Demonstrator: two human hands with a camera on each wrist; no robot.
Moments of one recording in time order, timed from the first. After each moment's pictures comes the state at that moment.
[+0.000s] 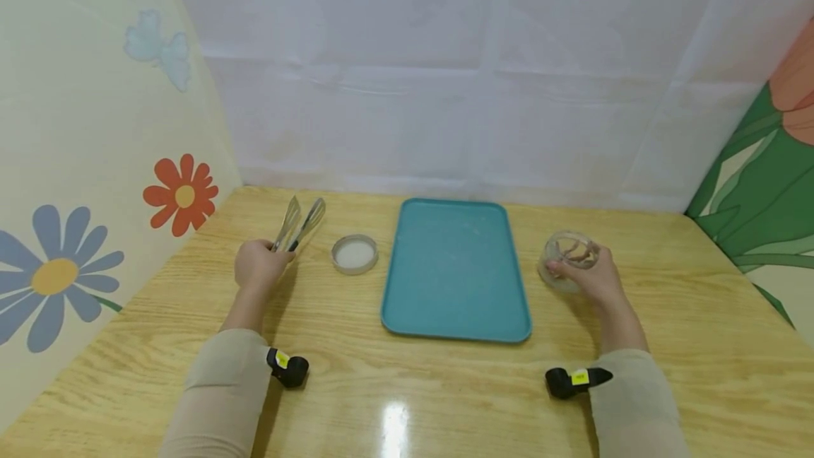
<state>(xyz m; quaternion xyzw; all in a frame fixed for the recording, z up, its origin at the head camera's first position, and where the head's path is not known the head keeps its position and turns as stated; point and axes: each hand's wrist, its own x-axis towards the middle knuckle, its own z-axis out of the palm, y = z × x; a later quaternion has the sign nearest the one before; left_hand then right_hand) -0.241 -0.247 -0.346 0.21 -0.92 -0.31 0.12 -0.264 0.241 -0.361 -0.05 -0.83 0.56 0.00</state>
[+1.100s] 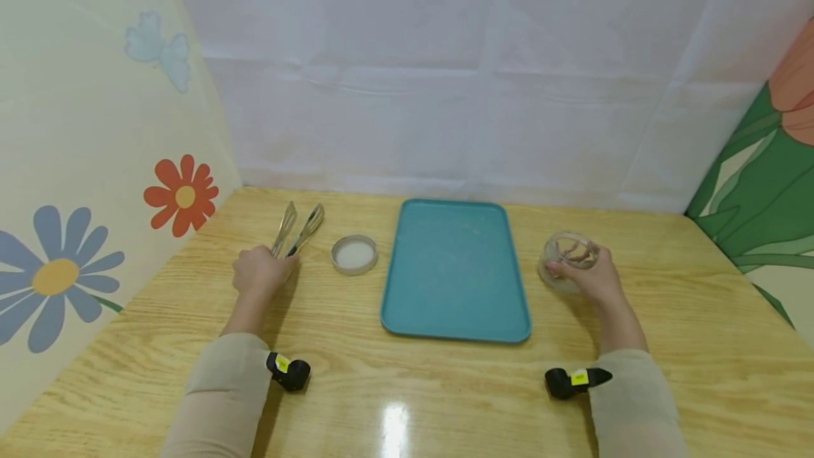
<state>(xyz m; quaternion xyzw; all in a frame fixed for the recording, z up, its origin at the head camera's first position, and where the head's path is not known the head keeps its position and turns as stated) -0.237 -0.244 -0.351 0.24 -0.94 -0.24 0.07 -0.289 0.258 -0.395 -0.04 -0.82 0.57 0.03</state>
